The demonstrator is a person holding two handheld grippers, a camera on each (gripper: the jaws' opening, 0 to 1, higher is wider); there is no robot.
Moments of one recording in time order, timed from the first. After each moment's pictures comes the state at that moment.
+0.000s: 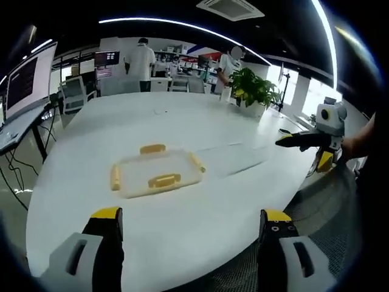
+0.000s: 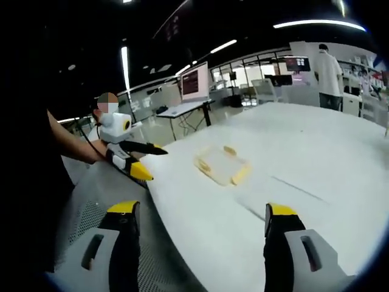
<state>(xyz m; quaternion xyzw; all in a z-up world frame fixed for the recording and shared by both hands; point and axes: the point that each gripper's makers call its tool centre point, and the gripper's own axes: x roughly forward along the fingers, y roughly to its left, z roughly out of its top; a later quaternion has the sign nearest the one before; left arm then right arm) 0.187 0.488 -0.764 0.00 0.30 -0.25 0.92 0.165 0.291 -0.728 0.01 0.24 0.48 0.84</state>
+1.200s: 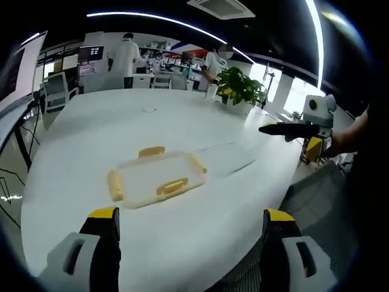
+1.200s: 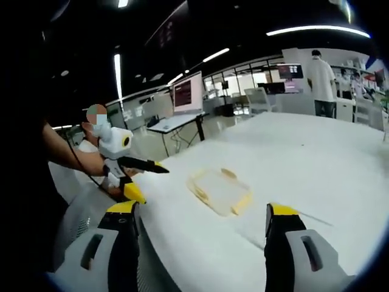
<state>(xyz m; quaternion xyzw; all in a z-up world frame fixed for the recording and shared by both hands) 0.215 0.511 -0.766 0.01 0.31 -0.33 0.89 0.206 0.344 -0.706 0.03 0.22 0.45 0.87</state>
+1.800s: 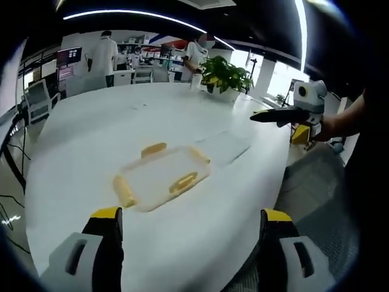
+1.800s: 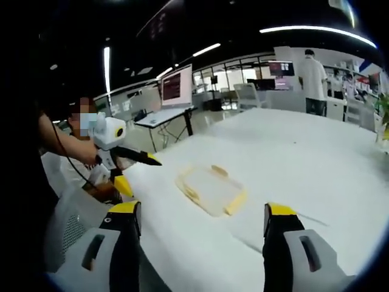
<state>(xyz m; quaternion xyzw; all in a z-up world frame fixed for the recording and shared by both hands) 0.230 0.533 -0.775 0.05 0.32 -0.39 0.86 0.221 0.354 -0.718 0.00 0.24 0.40 0.88</state>
